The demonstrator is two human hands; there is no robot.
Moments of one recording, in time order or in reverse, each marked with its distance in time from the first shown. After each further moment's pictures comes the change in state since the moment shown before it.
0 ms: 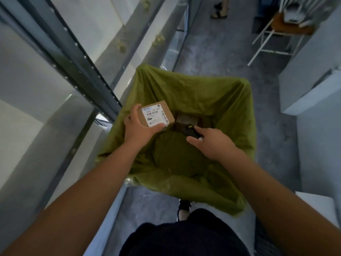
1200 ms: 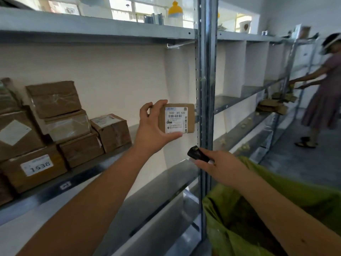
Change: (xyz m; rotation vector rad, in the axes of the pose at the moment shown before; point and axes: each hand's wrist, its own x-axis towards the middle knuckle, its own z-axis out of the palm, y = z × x) left_hand -0.228 0.035 -0.400 0.184 0.755 0.608; right_hand -0.203 -0.297 -0.010 -0.056 0.252 -0.840
